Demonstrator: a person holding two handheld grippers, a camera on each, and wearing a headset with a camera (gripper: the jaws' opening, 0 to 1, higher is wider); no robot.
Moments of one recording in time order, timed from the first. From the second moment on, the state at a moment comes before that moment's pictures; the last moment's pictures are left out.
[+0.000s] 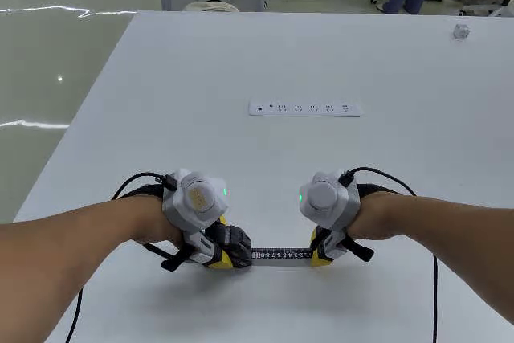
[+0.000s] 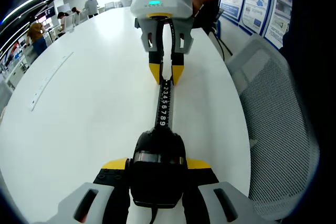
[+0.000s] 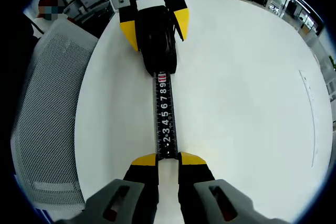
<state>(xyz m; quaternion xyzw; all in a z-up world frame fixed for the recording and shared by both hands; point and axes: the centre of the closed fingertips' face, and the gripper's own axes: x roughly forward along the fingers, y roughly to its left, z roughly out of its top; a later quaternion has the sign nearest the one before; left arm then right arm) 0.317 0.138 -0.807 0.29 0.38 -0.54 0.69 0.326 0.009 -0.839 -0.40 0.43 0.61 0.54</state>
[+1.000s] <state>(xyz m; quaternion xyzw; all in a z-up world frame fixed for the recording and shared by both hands) 0.317 0.138 -0.806 0.29 0.38 -0.54 0.69 0.327 -0.007 -0.837 -0.39 0.44 0.60 0.54</state>
